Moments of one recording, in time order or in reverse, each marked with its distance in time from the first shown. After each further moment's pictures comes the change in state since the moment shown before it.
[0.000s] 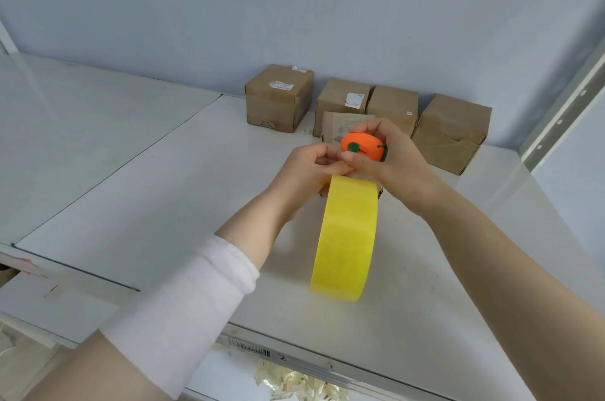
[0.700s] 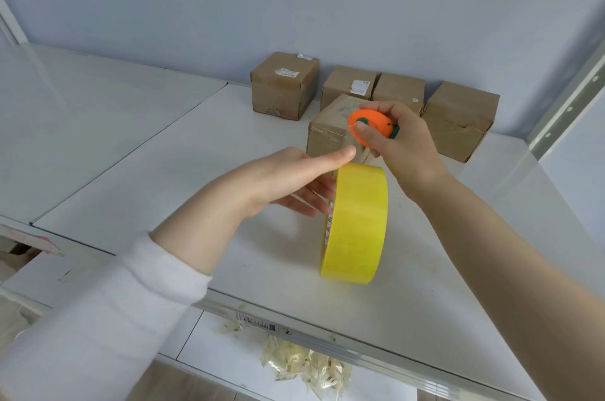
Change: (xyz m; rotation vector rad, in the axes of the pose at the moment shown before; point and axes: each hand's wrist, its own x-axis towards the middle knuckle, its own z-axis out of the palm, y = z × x) left_hand -0.048 0.039 -0.020 0.306 -0.193 -0.342; right_hand -0.004 -0.007 0.008 0.085 0.191 0.029
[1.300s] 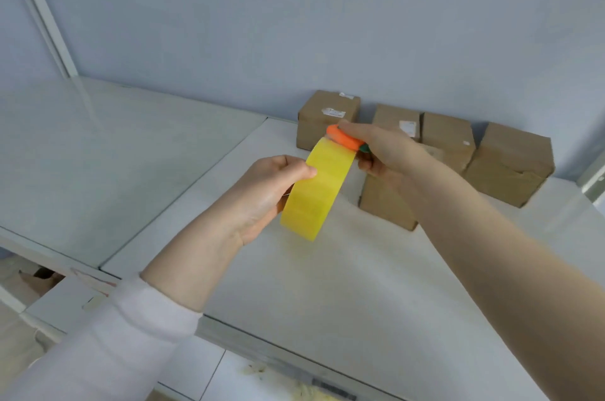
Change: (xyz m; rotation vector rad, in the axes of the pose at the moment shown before) left_hand -0.023 -0.026 -0.089 -0.396 0.311 0.172; right_hand 0.064 -0.046 0.097 0.118 -0.163 0.406
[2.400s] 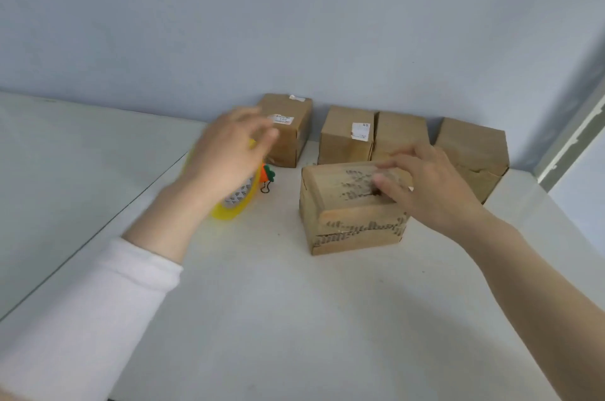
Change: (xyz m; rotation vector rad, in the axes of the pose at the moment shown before) left_hand 0.107 0.014 0.016 1.094 0.299 0.574; right_hand -0.014 0.054 -0.123 -1.040 0.231 -0.380
